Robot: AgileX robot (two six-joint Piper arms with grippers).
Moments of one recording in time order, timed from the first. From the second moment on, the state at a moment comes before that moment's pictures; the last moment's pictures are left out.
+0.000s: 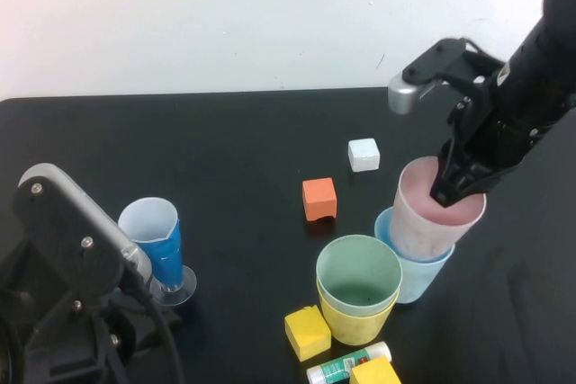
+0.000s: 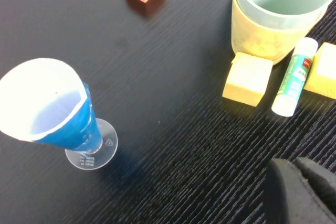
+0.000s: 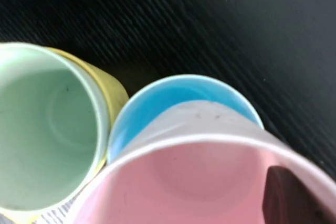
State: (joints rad) right arm 0.39 1.78 -1.53 0.23 1.17 -0.54; left arm -0.71 0.82 -0.75 -0.02 0.74 0.04
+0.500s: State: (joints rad) right arm 0.39 1.90 -1.53 0.27 1.15 -0.54; left arm -0.71 0.82 -0.75 -0.02 0.75 0.04
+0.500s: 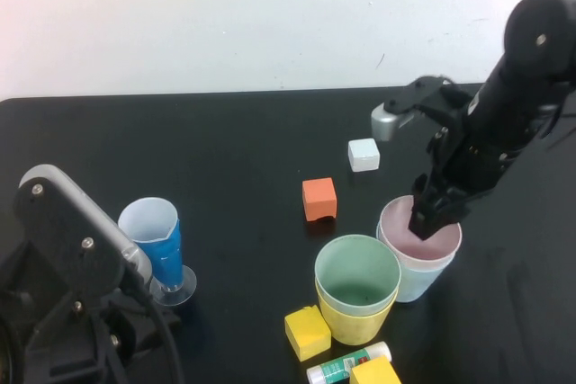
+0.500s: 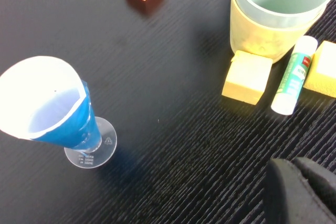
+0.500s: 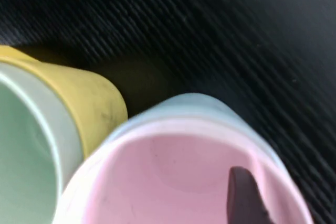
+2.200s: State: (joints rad) right arm 0.65 1.84 -1.77 0.16 1.30 -0.57; left arm -0.71 0.82 -0.75 0.00 0.75 0.05
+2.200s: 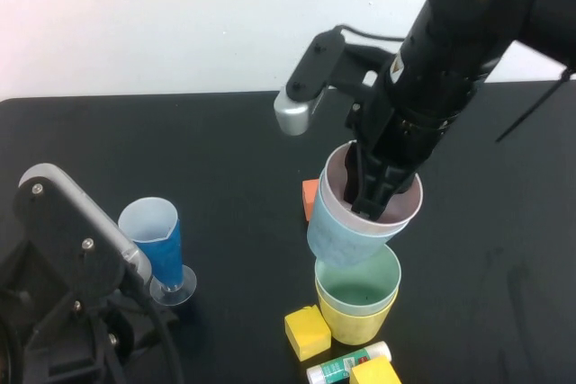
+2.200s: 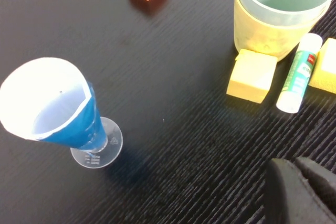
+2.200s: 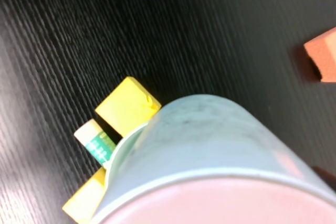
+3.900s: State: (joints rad) right arm 0.65 1.07 -1.14 0.21 0.89 -0.54; left arm -0.71 0.43 -0.50 0.37 0.55 -0.44
